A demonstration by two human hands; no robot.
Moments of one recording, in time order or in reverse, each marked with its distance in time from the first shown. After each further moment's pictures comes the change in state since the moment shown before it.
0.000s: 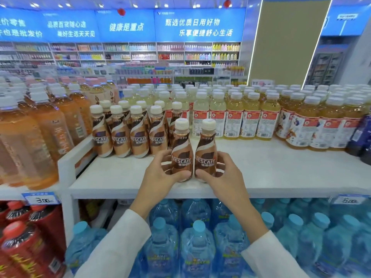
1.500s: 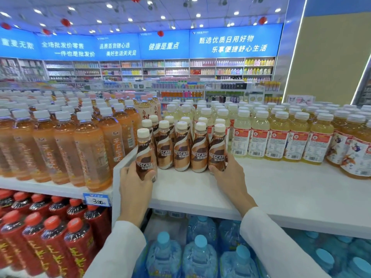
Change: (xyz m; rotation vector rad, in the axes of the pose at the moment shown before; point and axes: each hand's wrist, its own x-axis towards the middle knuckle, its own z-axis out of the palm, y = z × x) left_hand -0.011 -0.016 -0.128 0.455 0.657 -0.126; right_hand 0.085 -0.002 0.102 -0.160 -0.013 -0.036
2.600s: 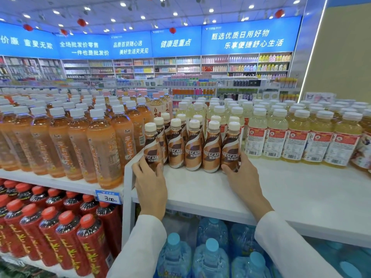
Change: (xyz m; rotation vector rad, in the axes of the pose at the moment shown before) left_hand 0.005 0.002 0.031 0.089 0.199 -0.062; right_hand 0.007 0.005 0.006 -0.001 -0.020 0.005
